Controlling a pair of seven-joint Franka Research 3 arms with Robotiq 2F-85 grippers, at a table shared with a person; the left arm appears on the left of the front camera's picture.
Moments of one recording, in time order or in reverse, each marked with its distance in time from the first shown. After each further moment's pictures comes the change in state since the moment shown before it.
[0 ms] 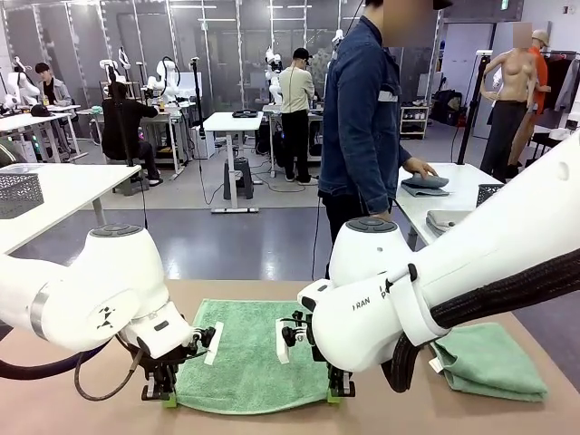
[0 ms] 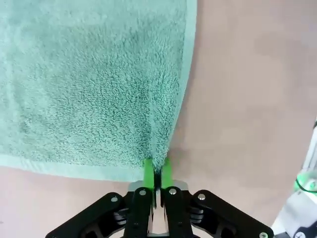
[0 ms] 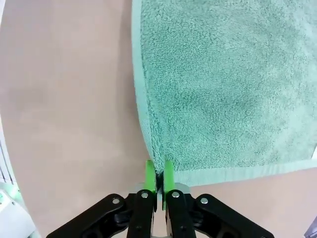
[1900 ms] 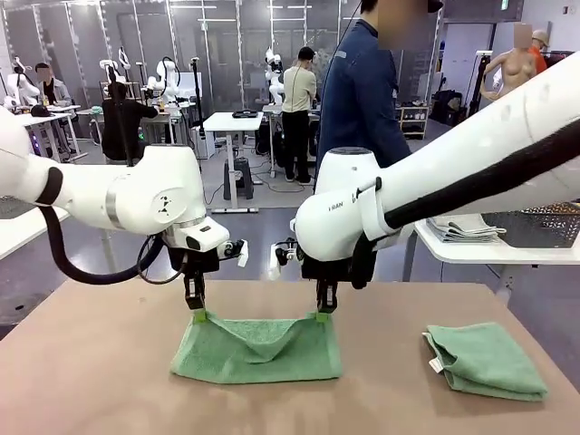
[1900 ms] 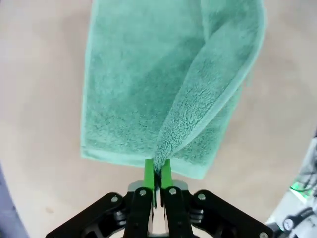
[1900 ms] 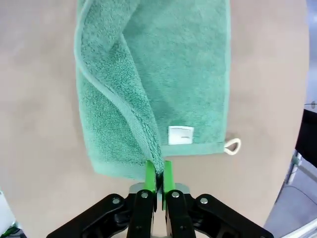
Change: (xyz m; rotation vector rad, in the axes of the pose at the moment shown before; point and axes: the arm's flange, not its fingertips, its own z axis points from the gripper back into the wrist) left arm 0.035 0.165 0.069 -0.066 0.038 0.184; right arm 0.012 -0.147 0.055 -0.013 -0.008 -0.060
